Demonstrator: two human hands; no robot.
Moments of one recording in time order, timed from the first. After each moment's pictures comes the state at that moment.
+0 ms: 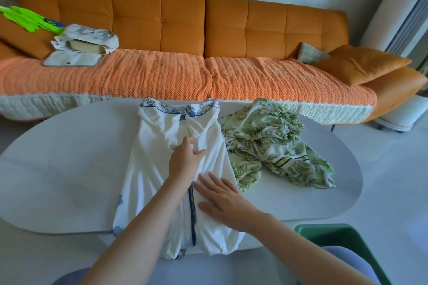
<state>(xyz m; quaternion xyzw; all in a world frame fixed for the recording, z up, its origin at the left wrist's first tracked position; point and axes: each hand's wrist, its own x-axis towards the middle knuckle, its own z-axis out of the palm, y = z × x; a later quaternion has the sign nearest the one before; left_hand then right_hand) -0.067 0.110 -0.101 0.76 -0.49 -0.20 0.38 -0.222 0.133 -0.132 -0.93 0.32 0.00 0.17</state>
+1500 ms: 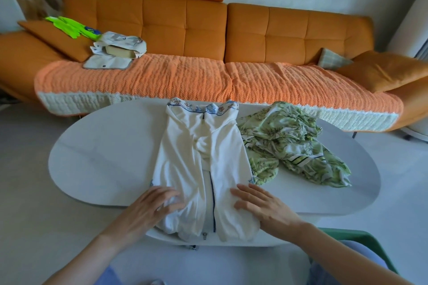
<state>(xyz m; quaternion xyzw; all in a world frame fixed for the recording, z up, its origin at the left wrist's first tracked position) 0.050 0.282 -0.166 0.50 -0.85 0.12 0.12 -0.284 0.142 -0.155 -0.98 0.13 -0.14 -0.05</state>
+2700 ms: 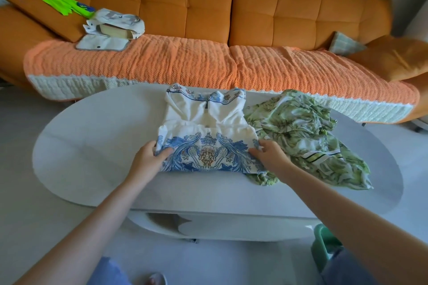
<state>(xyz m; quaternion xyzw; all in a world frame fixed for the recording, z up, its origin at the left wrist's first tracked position) 0.055 0.177 -0.131 0.76 -0.42 -0.24 0.44 -0.211 0.070 -0.090 -0.70 0.55 -0.18 0.40</state>
